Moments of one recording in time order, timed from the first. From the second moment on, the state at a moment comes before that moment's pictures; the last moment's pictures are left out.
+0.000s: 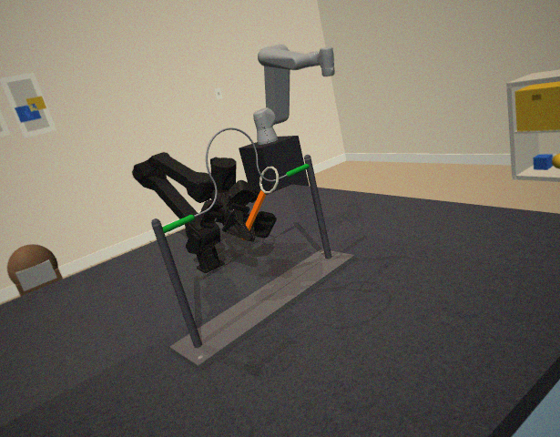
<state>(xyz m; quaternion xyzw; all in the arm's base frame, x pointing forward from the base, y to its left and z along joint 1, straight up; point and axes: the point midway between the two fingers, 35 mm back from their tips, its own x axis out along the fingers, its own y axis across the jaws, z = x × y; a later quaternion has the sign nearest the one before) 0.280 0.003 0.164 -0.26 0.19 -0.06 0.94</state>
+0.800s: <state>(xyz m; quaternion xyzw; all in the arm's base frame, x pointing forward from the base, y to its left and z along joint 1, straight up) 0.271 0.073 0.143 -0.06 0.23 0.00 0.97</state>
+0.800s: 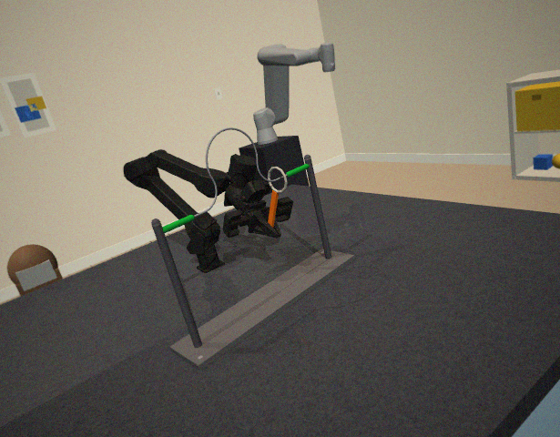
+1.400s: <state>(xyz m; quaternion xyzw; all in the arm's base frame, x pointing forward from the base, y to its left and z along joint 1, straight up) 0.267 0.100 0.143 -0.03 0.23 0.00 0.97</state>
